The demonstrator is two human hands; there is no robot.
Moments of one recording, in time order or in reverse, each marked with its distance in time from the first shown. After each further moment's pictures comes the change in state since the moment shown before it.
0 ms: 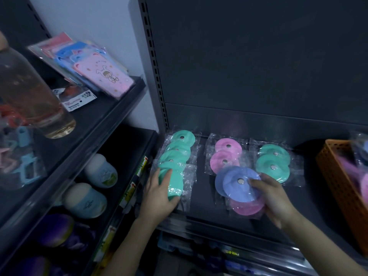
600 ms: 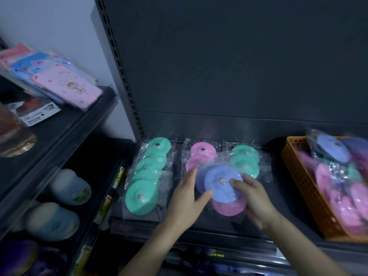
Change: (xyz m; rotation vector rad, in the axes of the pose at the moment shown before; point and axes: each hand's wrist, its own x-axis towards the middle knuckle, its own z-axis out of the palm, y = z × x) left_hand -0.008 0.133 0.011 -0.514 -0.015 0.342; right_hand -0.018 -0.010 -0.016 0.101 0.023 -0.051
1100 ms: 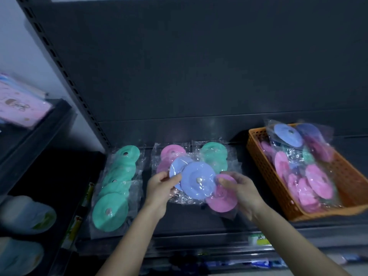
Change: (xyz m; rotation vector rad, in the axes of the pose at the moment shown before) left_hand 0.048 0.003 0.028 -0.686 0.060 -0.593; right_hand -0.004 -0.014 -0.050 0.006 0.165 0.038
